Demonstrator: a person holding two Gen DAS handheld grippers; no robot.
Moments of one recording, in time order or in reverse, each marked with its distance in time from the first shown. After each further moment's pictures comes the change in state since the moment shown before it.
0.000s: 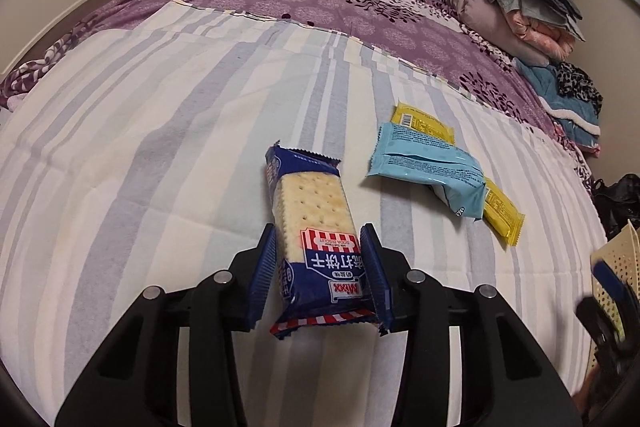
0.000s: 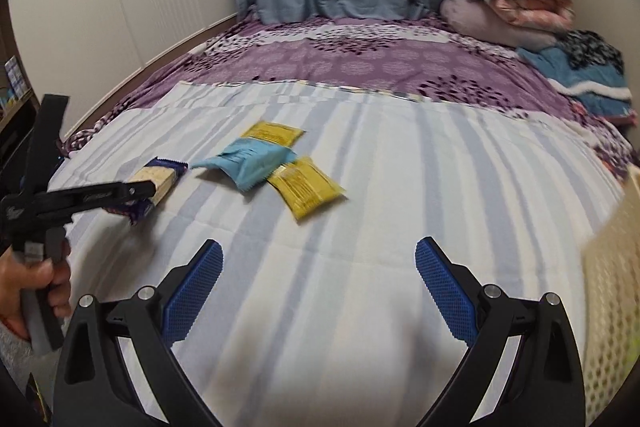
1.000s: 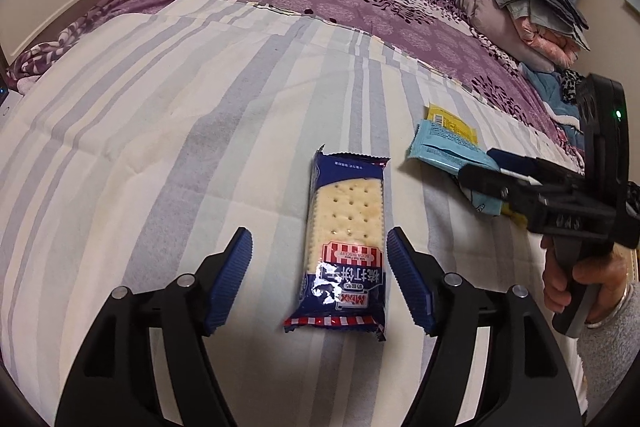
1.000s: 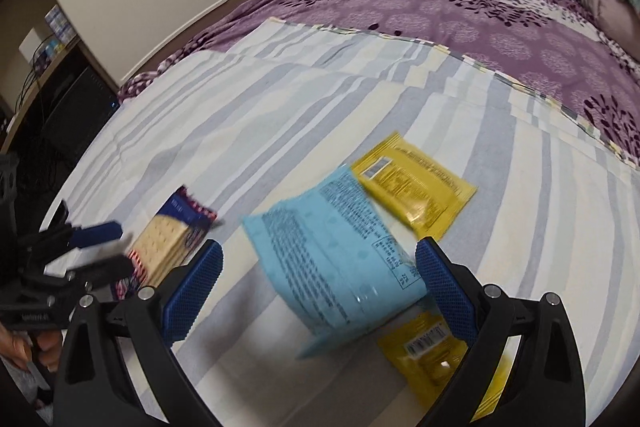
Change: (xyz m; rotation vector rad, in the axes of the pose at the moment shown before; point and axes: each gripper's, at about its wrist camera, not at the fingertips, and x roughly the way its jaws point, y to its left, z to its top) left arm -0.008 0.041 -0.005 -0.031 0.023 -0.008; right arm 0.152 0.064 0.081 -0.202 0.241 0.348
